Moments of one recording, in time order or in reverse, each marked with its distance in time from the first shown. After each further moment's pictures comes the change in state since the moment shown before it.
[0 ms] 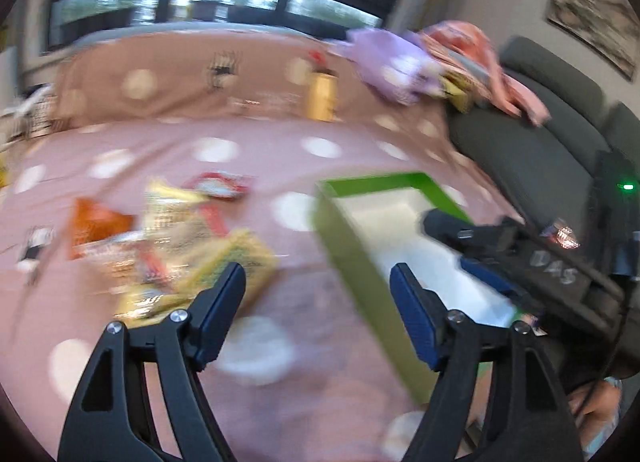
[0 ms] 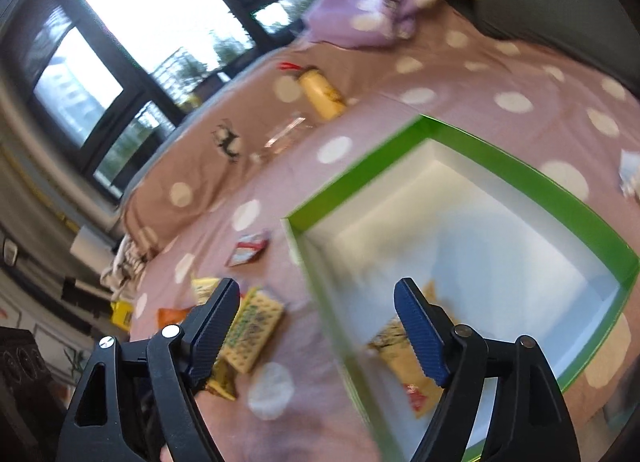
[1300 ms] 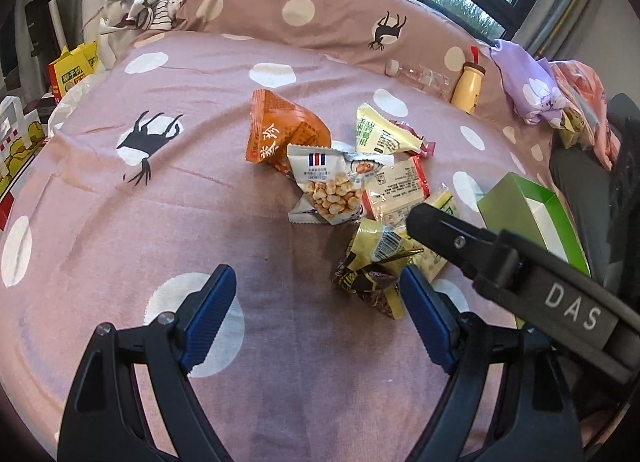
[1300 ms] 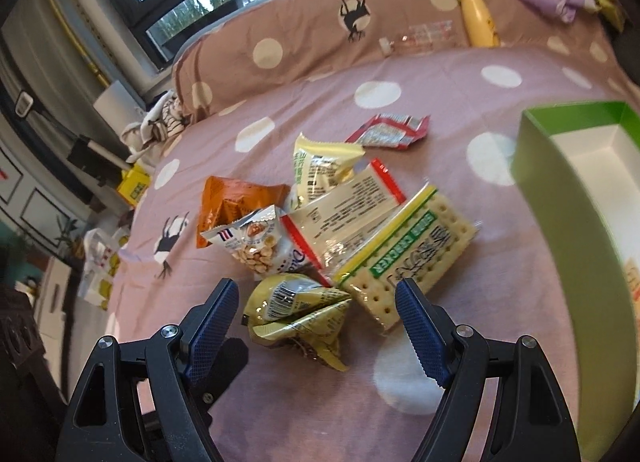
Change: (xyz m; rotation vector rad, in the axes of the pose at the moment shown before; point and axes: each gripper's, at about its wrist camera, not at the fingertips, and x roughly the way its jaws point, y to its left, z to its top) left arm 0.004 0.137 -0.037 -0.280 0.124 0.210; right arm 0.109 0.133 -0.080 -0.281 0.318 0.098
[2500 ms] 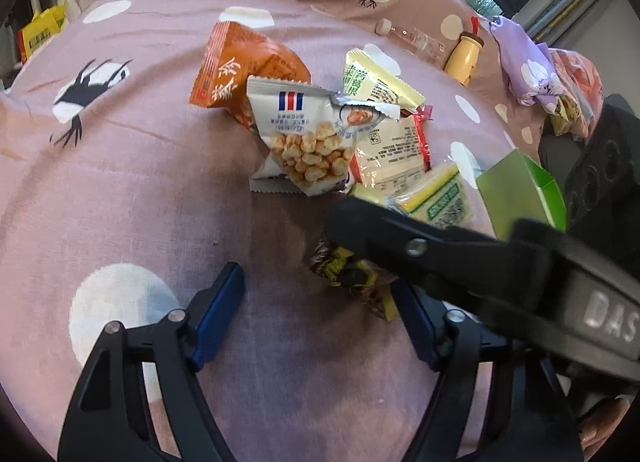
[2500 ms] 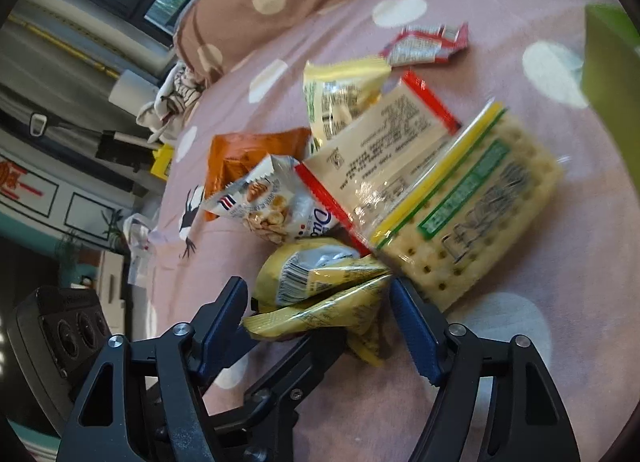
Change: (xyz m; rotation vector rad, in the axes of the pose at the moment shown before) left arm 0.048 -0.005 -0.003 -0.016 0.122 -0.084; right arm 0.055 -0.018 -0.002 0.131 0.221 0.205
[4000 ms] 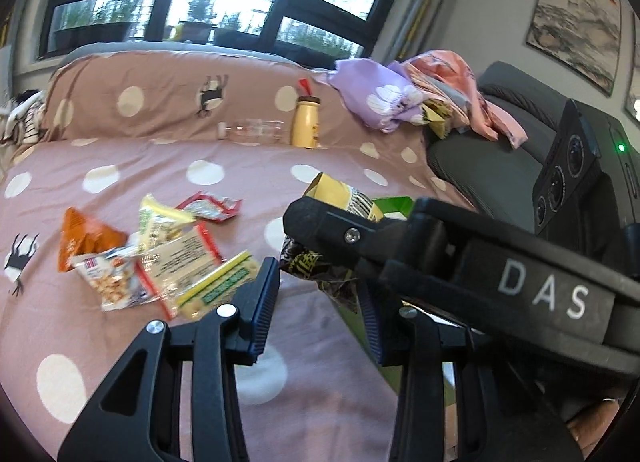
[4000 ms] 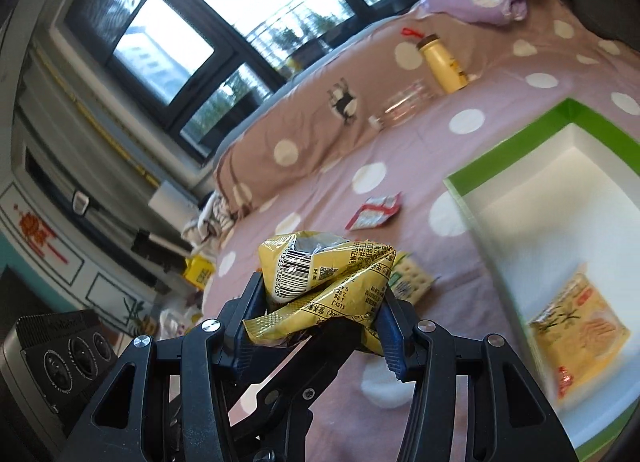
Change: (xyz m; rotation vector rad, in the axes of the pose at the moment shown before) left arm -0.070 -0.146 -0.014 0.345 -0.305 -0.248; right arm -0.170 -0.030 -0.023 0.014 -0.497 0.052
